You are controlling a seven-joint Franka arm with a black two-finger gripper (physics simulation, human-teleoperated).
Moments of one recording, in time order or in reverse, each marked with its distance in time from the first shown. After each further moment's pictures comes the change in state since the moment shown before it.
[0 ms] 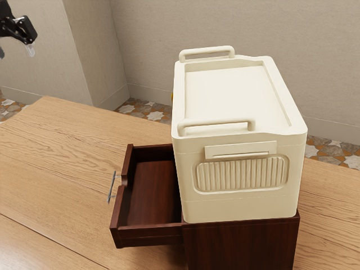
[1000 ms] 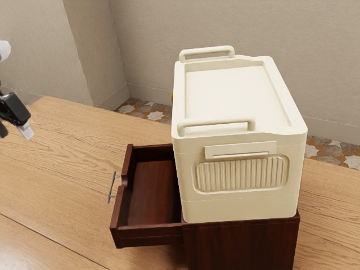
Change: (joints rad) arm 0.300 -0.824 -0.553 -0.975 -0.066 0.047 -0.006
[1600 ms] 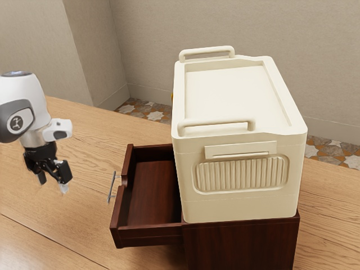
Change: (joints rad) arm 0.067 0.451 0.022 -0.167 0.147 0.515 0.273
